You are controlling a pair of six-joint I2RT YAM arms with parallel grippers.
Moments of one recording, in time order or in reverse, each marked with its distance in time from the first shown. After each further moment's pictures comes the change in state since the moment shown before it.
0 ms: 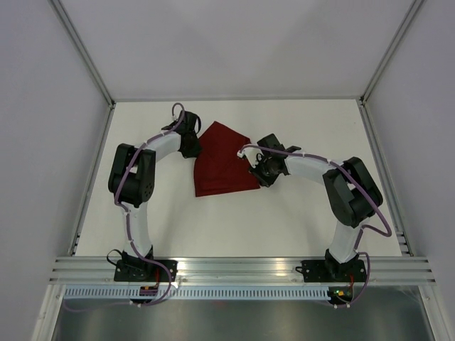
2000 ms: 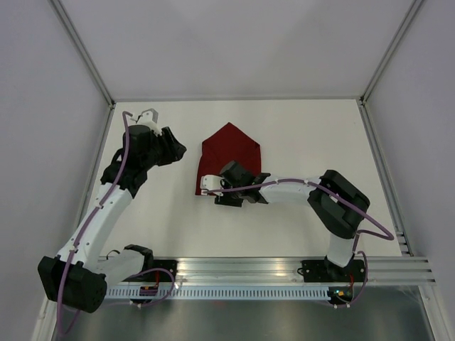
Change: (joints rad) left arm 0.030 -0.978 -0.414 -0.016 0.162 0.122; right arm 0.387 -0.019 -0.075 0.269 0.161 -0.229
